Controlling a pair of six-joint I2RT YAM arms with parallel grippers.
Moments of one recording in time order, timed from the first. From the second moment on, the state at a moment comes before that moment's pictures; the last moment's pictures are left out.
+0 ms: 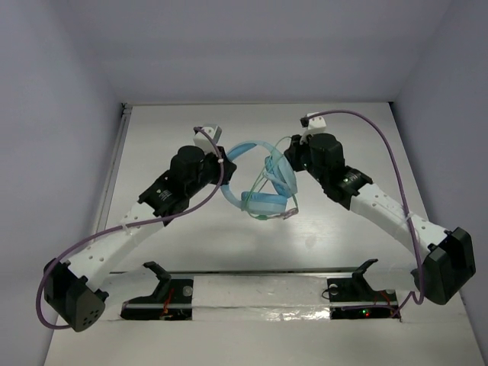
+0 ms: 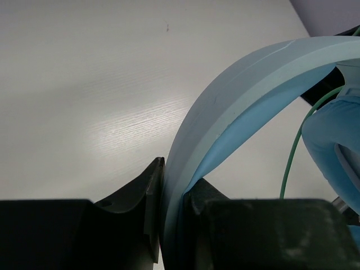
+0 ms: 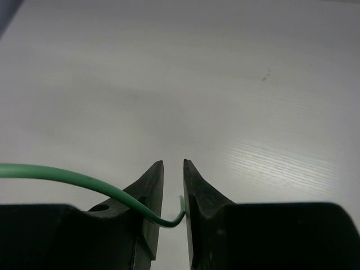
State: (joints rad) left arm -0.67 1.07 0.94 -0.22 -0.06 -0.41; right arm 0.62 1.27 1.04 -0.11 0.25 0.25
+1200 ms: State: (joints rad) left arm -0.58 1.08 0.95 -0.02 0.02 -0.62; right arm 0.49 1.48 0.64 0.80 -0.50 0.69
